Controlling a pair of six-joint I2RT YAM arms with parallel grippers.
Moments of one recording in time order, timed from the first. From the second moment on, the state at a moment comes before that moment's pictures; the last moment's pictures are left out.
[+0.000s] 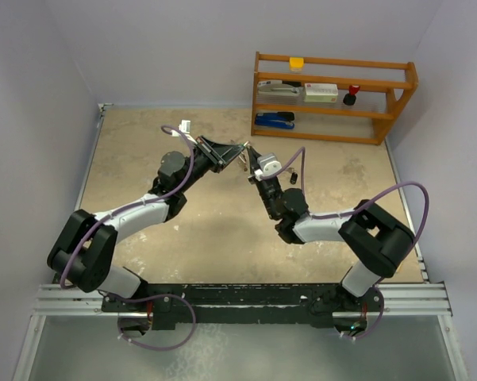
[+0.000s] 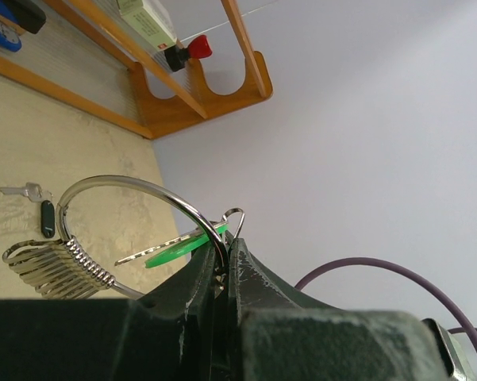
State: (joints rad) left arm -0.53 1.45 0.76 0.82 0.23 -1.24; right arm 0.84 1.63 0.65 1.41 0.42 -0.36
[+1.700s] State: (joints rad) left arm -0.52 1.52 0.77 0.90 0.28 -1.28; right arm 0.79 1.62 0.68 1.38 0.37 -0.34
